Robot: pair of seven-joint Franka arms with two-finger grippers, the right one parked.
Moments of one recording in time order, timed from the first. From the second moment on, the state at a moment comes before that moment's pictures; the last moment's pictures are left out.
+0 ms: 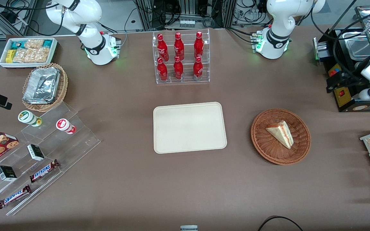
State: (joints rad) arm -0.02 0.01 -0.03 -1.61 0.03 1.54 -0.01
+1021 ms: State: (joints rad) arm -0.01 0.05 -0.09 -2.26 0.02 2.36 -0.67
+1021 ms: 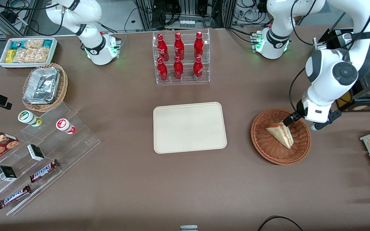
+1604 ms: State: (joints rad) arm -0.02 0.22 -0.09 -2.27 0.02 2.51 -0.68
